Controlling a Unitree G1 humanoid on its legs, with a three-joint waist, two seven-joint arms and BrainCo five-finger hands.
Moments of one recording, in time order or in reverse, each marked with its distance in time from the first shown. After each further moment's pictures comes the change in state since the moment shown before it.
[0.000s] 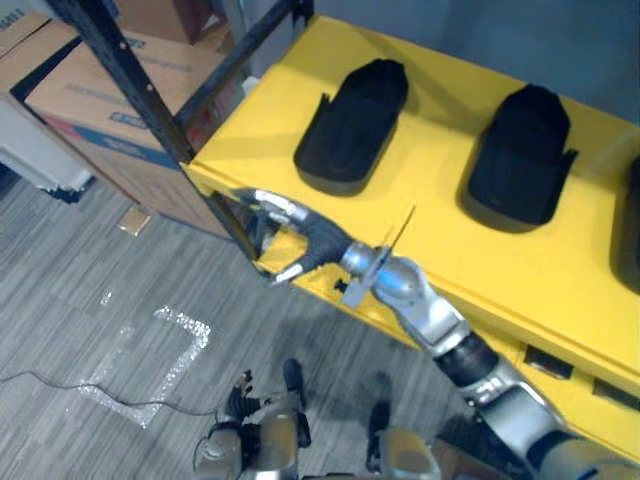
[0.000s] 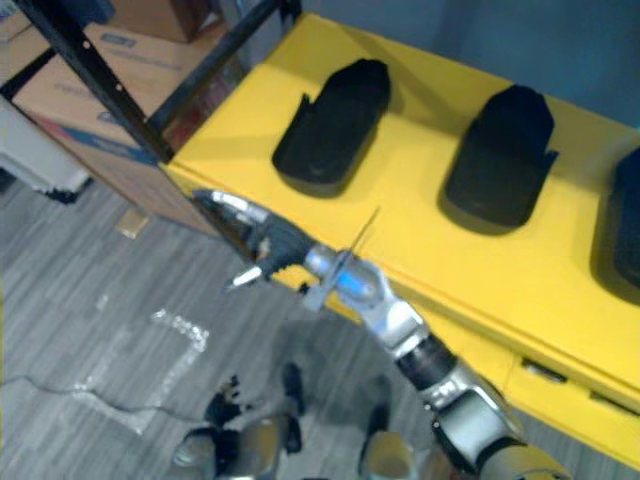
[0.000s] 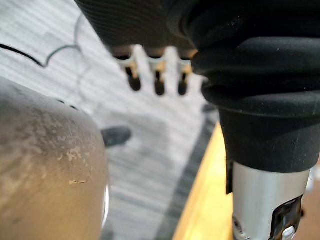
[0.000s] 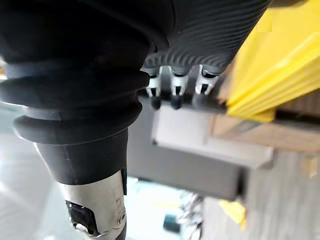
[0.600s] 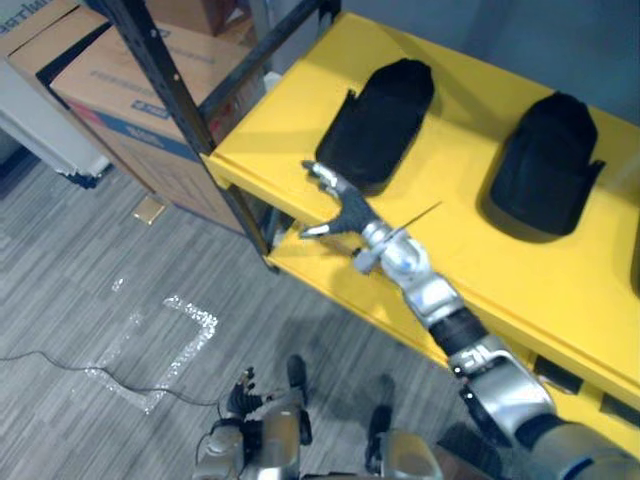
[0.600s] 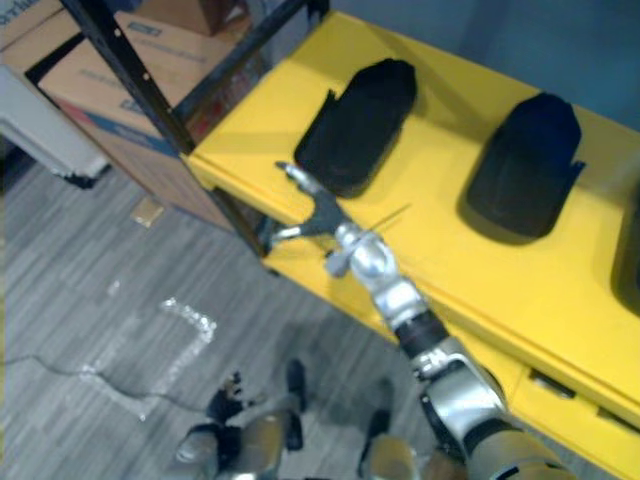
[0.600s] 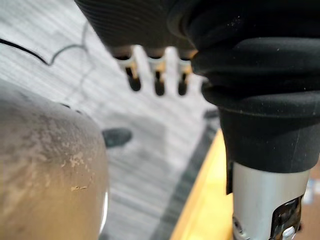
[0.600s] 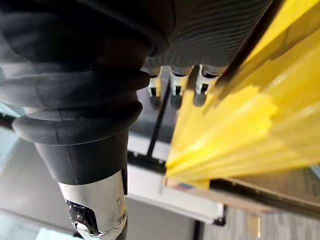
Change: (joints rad) left arm 0.000 -0.006 0.001 -0.028 0.001 0.020 -0.002; right arm -0.130 0.031 -0.135 0.396 -0.140 -0.074 -0.158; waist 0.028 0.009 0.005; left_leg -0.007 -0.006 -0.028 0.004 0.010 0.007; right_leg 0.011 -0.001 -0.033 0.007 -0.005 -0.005
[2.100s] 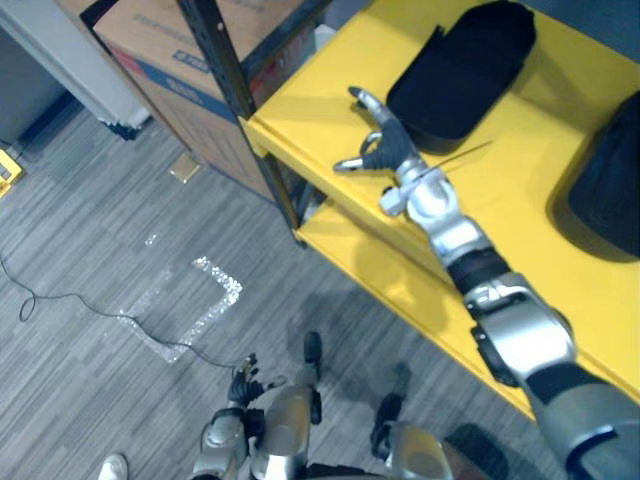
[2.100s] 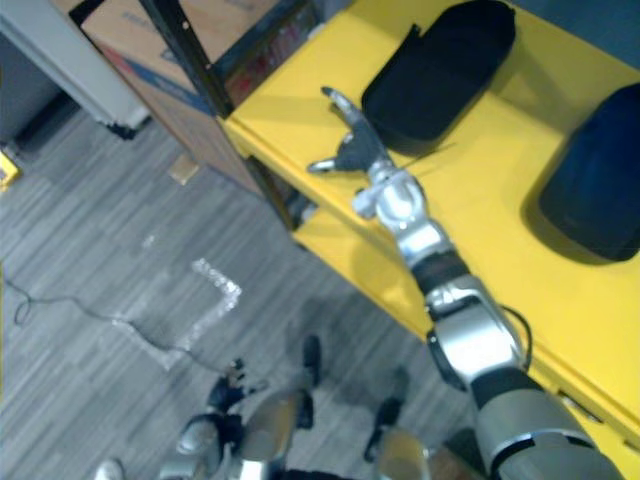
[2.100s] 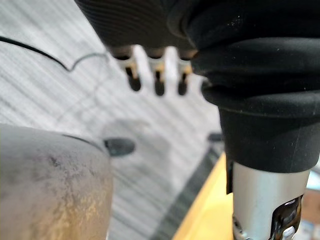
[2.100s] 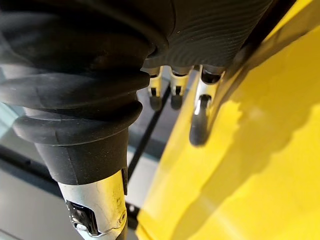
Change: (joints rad) left arm -0.002 -0.002 0.013 -0.080 -0.035 -0.006 -0.029; right arm -0.325 -0.097 -0.043 0.376 -0.036 -0.139 -0.150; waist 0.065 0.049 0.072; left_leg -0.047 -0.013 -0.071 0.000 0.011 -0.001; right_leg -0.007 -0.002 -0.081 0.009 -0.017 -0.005
